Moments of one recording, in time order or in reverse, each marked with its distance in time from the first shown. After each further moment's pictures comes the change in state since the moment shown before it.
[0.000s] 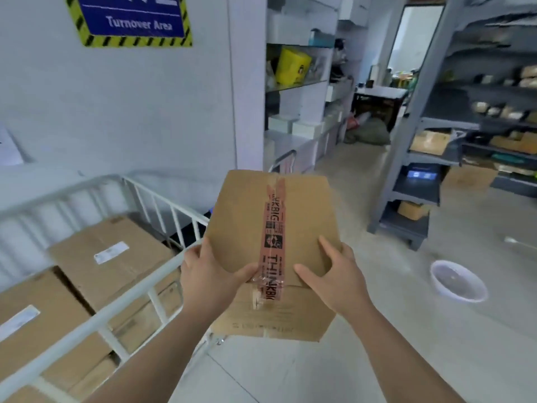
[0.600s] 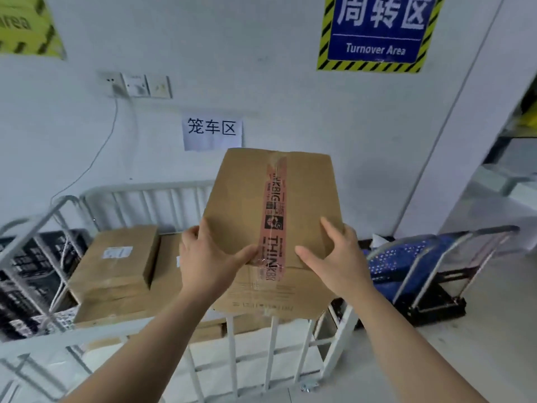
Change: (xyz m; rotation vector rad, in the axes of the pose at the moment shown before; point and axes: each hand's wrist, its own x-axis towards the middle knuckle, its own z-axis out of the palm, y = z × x) left_hand 0.081 -0.133 -0.171 0.086 0.640 -0.396; right_hand 0.123 -0.237 0.183 0.039 -0.400 -0.642
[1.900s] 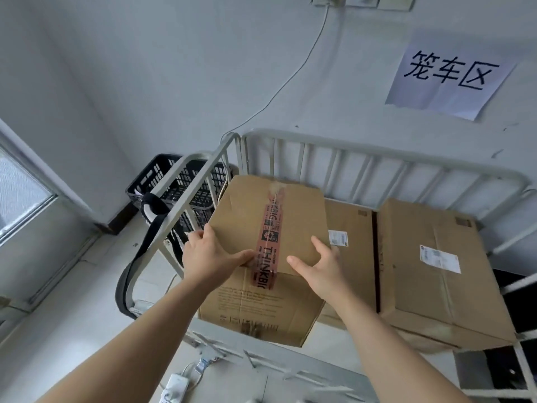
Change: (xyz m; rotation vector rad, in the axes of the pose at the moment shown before) left_hand 0.213 -0.402 -0.189 0.370 -0.031 -0.624; right_hand 0.118 -0.253 0.467 0.158 -0.666 0.044
